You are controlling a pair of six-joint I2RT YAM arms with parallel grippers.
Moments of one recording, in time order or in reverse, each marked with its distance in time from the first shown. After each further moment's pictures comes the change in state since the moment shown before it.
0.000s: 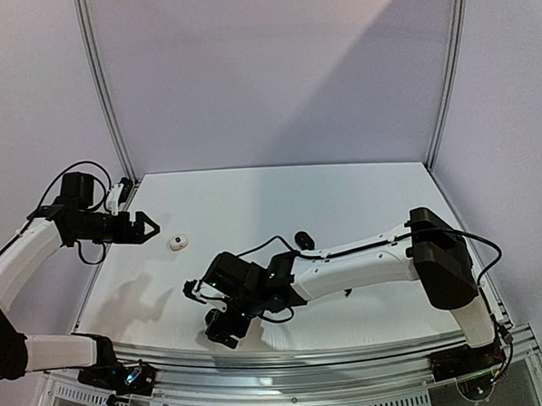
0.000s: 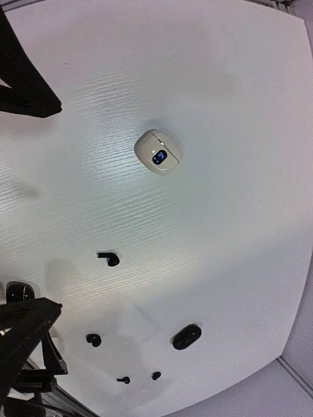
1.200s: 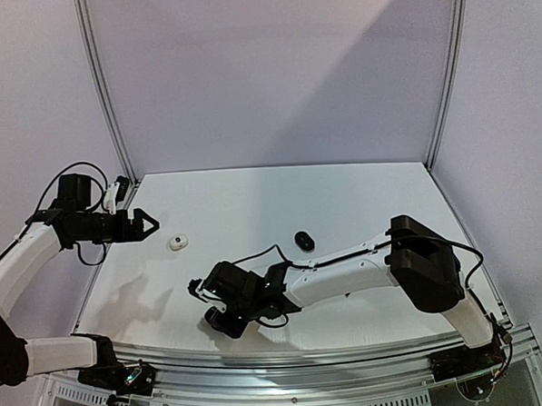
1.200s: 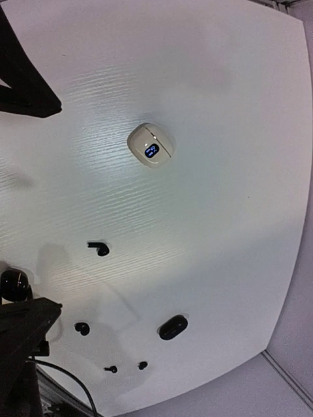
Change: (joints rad) left arm 0.008 -0.031 -0.027 0.053 0.027 -0.067; right arm -0.004 0.088 -0.002 0.105 0.063 0.098
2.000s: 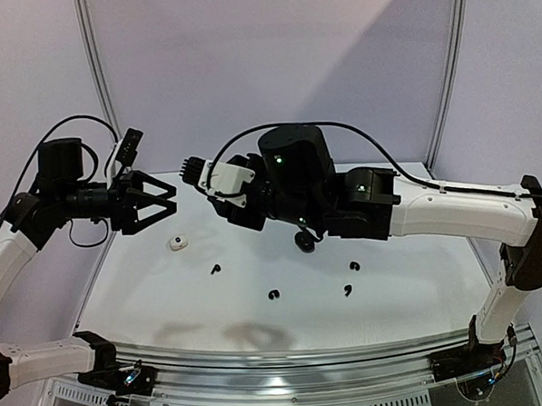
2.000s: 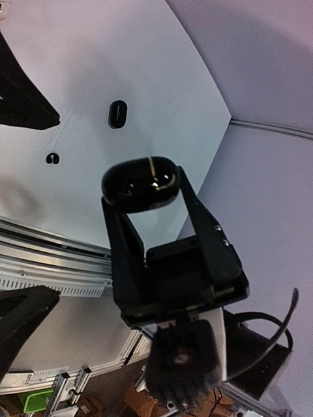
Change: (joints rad) left arm -0.353 -0.138 0.234 0.019 0.474 0.045; right arm -0.051 -0.542 0.001 0.121 0.298 -0.777
